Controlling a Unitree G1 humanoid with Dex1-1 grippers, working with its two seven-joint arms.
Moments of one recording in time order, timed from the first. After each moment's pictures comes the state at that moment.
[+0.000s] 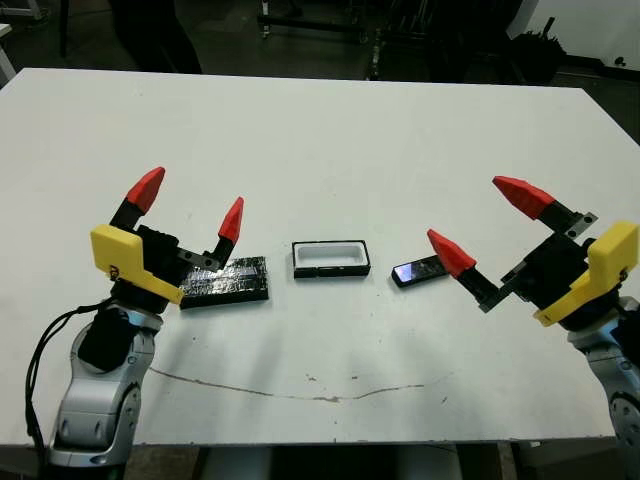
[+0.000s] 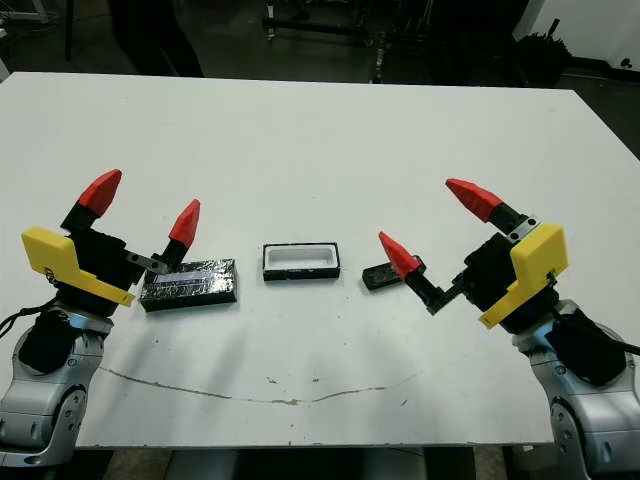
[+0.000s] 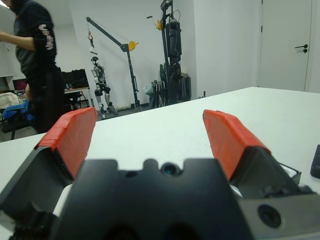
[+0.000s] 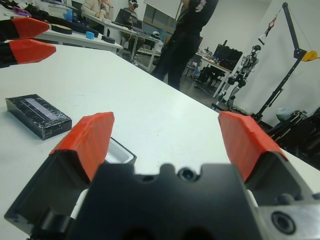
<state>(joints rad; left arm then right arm) -0.01 0.27 0.06 -0.29 -0.20 -0.05 -0.28 0.04 -0.52 -0.15 -0.47 0.36 0.18 0.59</state>
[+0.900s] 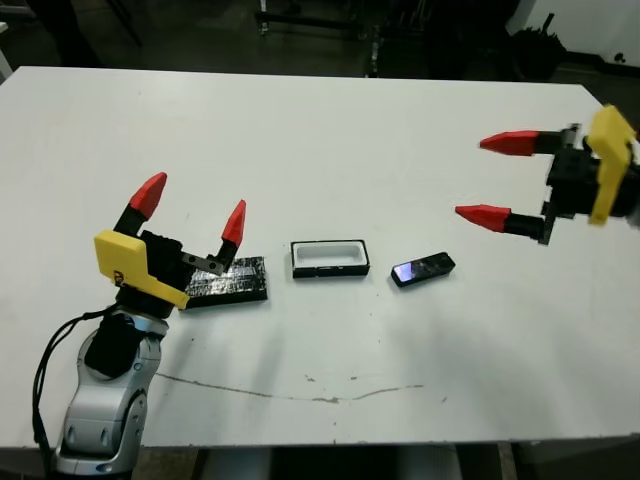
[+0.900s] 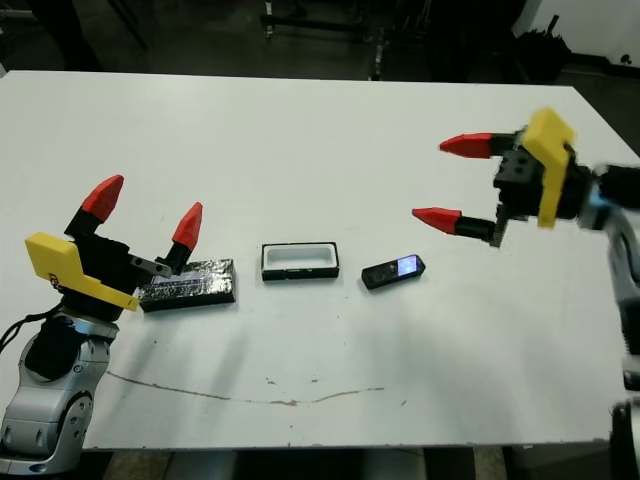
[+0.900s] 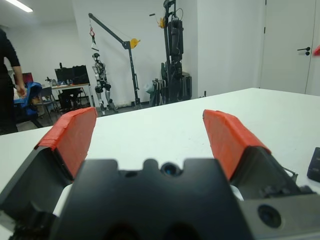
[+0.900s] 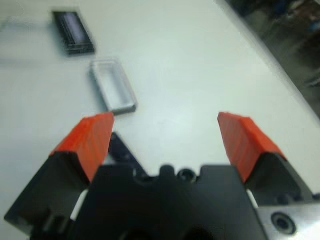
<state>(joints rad) 0.02 0.25 0.05 -0.32 -0.19 -0.03 -0.25 -0.77 -0.81 0.15 0.50 0.19 0.13 1.38</state>
